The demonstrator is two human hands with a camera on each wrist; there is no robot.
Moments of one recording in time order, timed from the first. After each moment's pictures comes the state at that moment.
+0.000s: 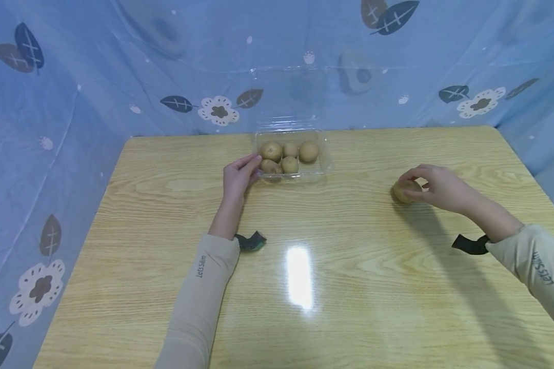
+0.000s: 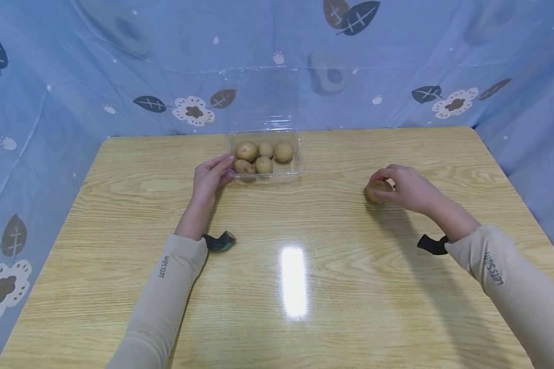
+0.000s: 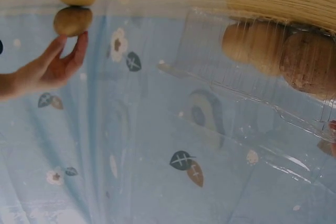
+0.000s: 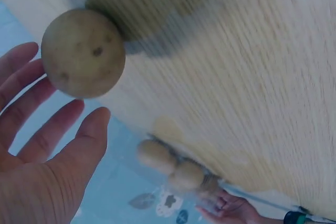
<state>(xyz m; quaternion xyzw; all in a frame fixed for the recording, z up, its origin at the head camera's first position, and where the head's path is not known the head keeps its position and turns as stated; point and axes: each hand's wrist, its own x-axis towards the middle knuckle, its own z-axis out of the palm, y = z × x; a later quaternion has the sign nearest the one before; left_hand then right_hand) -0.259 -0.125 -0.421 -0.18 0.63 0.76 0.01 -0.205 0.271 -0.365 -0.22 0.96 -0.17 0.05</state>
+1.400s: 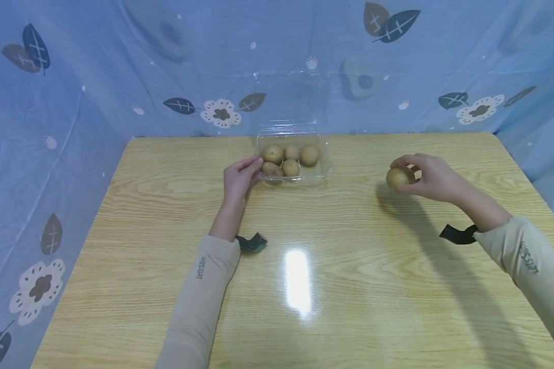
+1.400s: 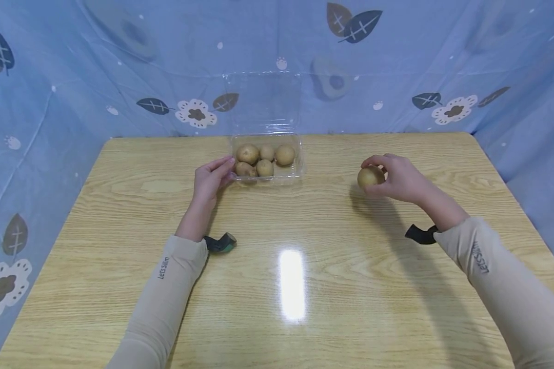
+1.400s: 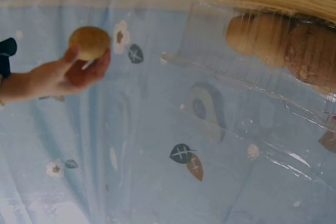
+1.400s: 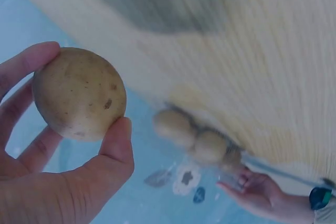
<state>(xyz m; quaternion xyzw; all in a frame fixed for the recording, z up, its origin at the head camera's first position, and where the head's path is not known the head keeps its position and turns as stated) -0.259 -0.126 -0.419 -0.18 0.64 0.75 0.00 -0.224 0.256 -0.352 -0.22 0.96 -0.20 0.02</state>
